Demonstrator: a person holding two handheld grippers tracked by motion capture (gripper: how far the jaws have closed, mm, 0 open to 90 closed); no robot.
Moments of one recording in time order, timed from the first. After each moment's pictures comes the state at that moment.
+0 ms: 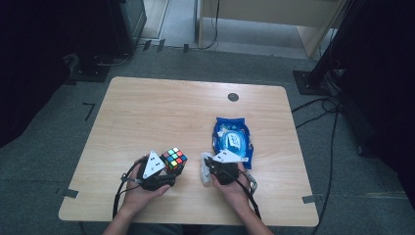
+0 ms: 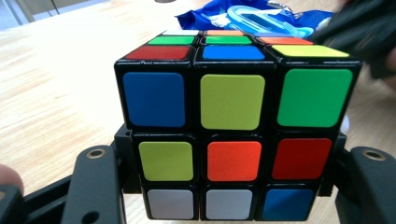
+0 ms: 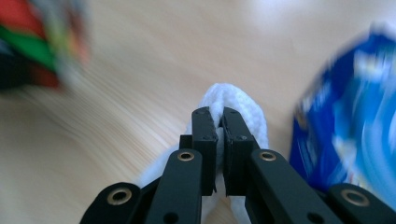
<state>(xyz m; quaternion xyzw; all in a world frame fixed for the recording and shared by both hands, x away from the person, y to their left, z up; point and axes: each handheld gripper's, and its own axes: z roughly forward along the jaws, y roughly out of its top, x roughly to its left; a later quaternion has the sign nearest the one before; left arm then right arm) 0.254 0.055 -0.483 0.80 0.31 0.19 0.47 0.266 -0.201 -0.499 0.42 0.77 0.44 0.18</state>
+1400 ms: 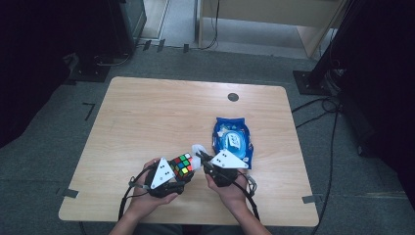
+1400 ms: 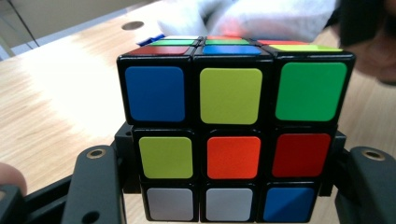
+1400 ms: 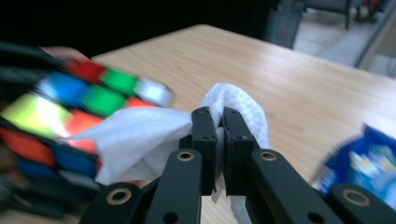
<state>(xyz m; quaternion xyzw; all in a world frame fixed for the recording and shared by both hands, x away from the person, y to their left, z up) 0.236 0.035 -0.472 0.81 0.26 0.20 0.49 0.247 -0.189 -0.457 0.36 0.74 0.52 0.22</state>
